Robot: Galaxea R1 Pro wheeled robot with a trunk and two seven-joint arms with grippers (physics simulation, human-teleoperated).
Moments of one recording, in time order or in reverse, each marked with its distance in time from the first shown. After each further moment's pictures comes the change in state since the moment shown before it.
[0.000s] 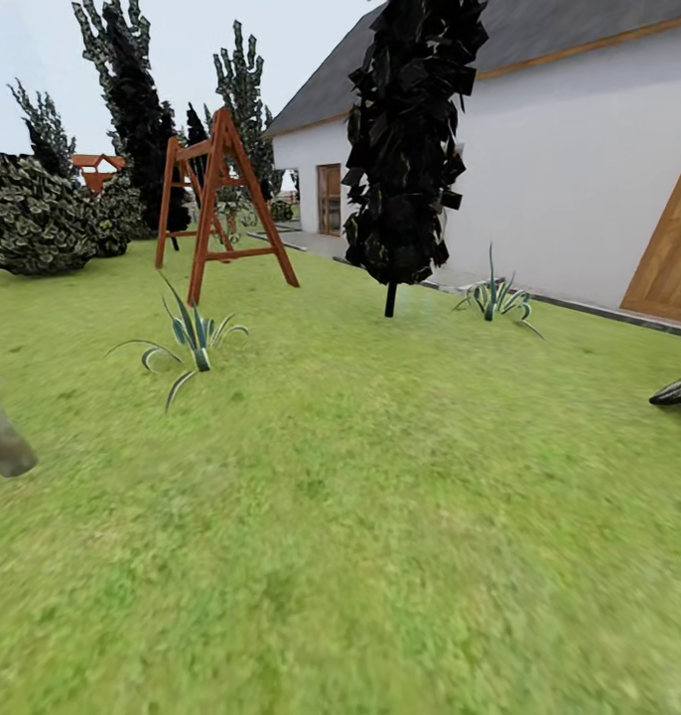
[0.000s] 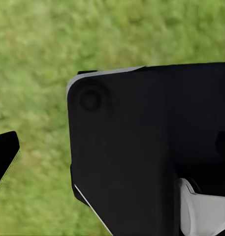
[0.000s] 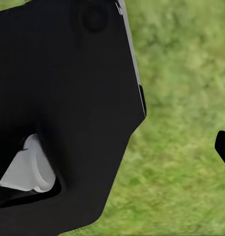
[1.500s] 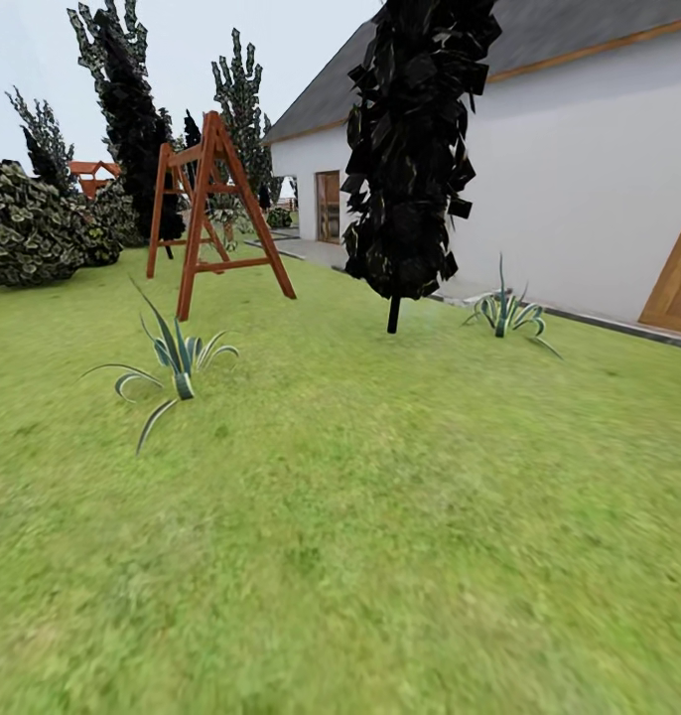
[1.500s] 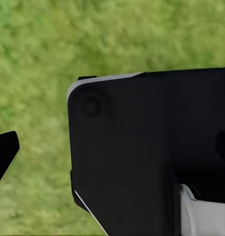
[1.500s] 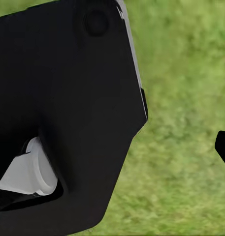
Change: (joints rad) left arm 0.000 -0.001 -0.001 0.000 0.000 0.000 0.000; right arm 0.000 0.000 -0.007 0.006 0.003 0.001 0.001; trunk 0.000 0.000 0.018
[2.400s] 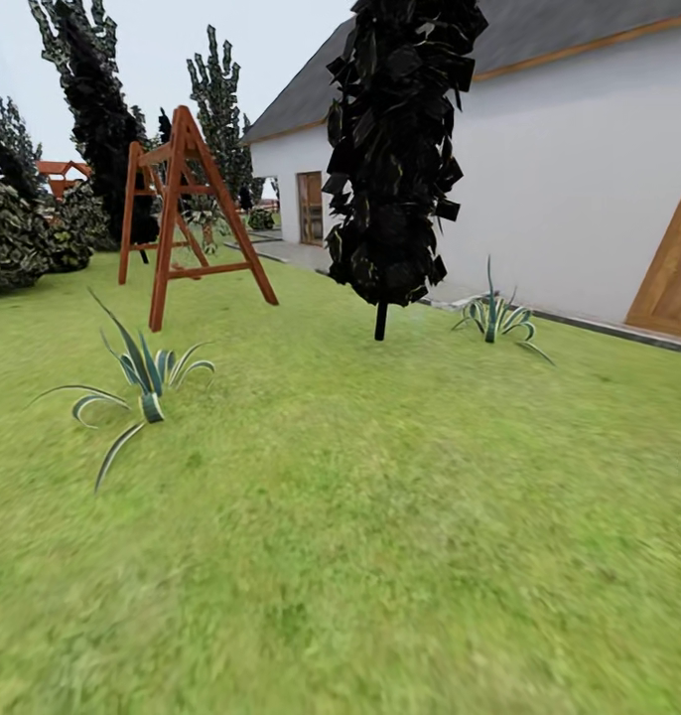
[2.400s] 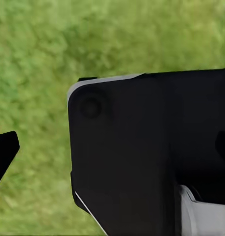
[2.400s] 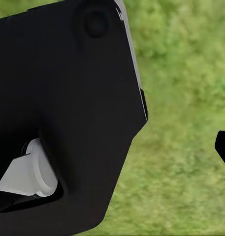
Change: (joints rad) left arm 0.000 0.001 0.000 0.000 0.000 0.000 0.000; right arm 0.000 -0.001 -0.002 -0.001 -0.002 0.001 0.000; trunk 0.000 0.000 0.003
